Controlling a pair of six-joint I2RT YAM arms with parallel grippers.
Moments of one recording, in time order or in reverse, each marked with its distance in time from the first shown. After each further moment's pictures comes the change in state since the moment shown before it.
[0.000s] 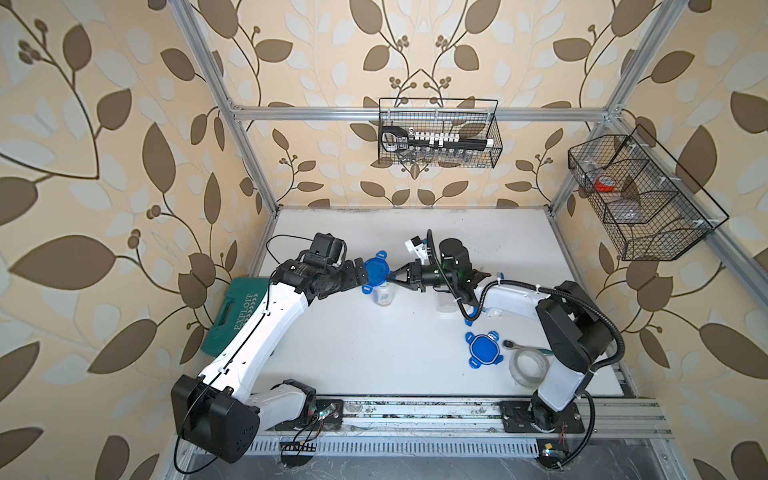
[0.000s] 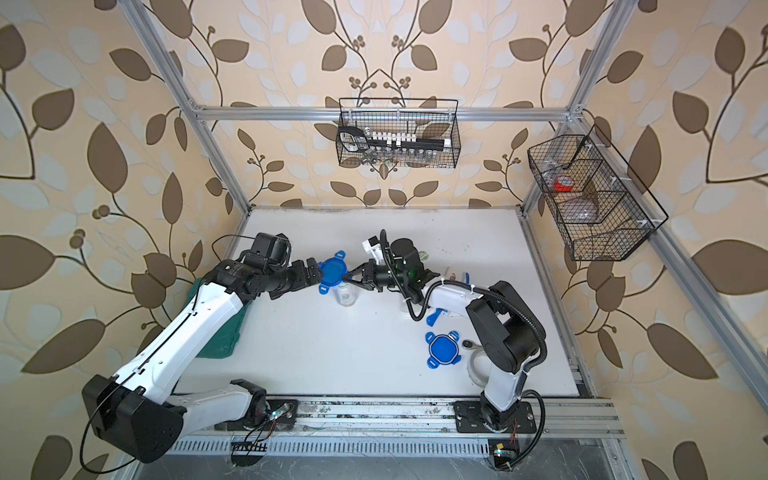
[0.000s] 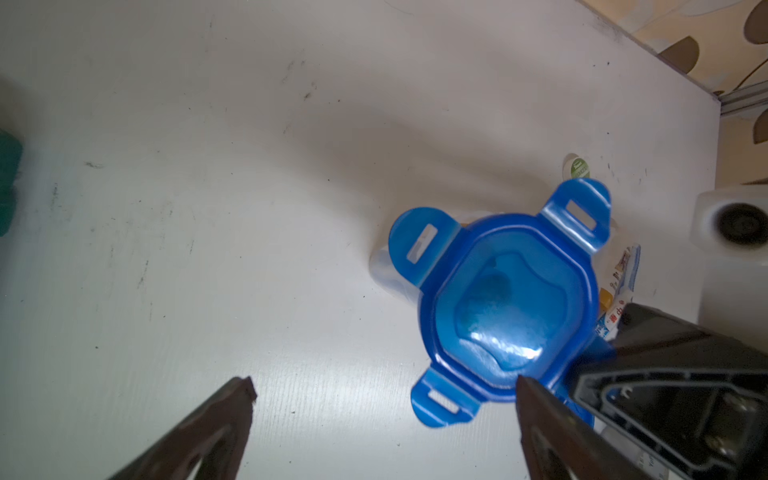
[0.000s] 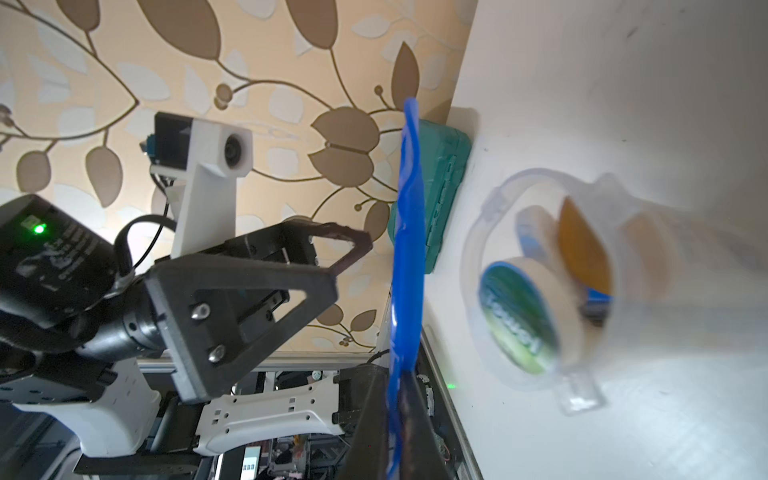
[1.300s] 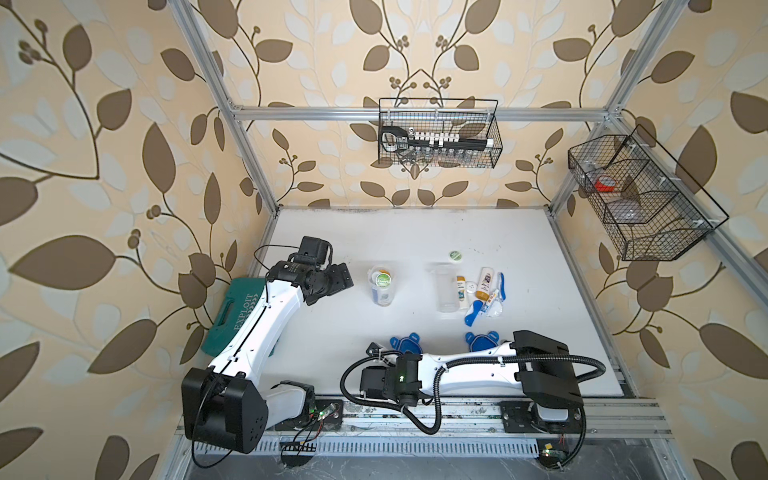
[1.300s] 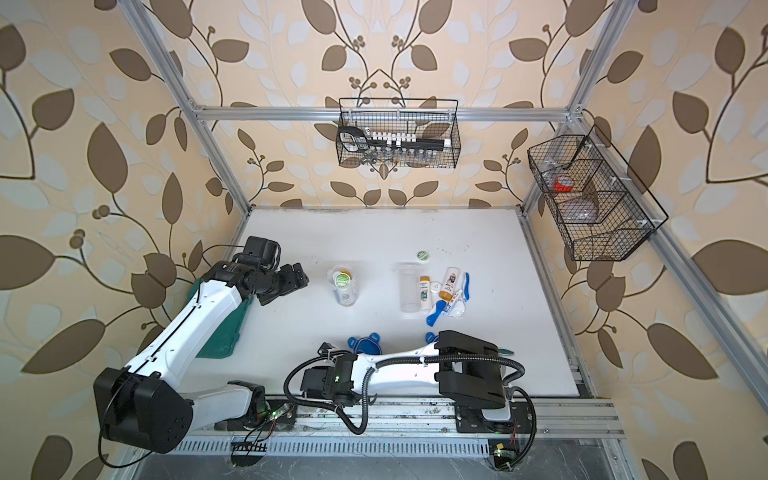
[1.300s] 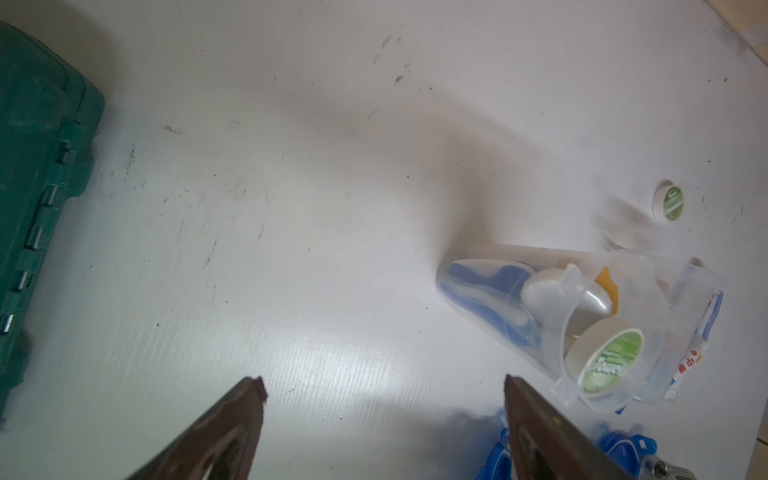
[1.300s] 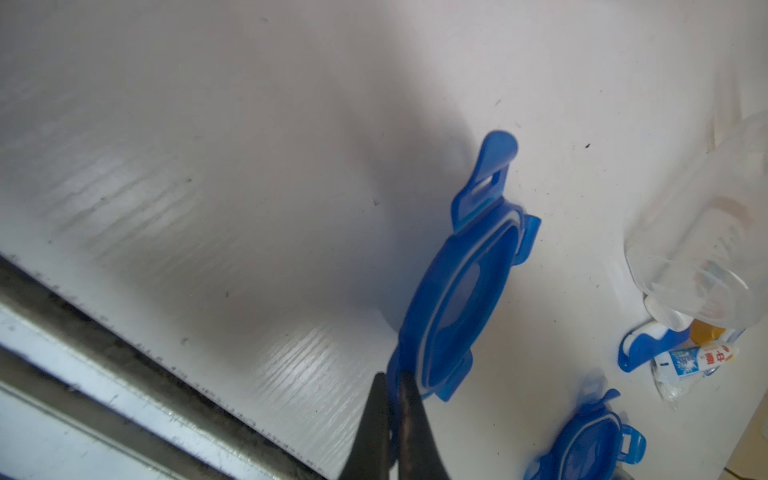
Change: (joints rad) left arm 0.151 0.038 -0.099 0.021 0.038 0.043; right arm 0.823 0.154 0.268 -1.380 1.334 -0.554
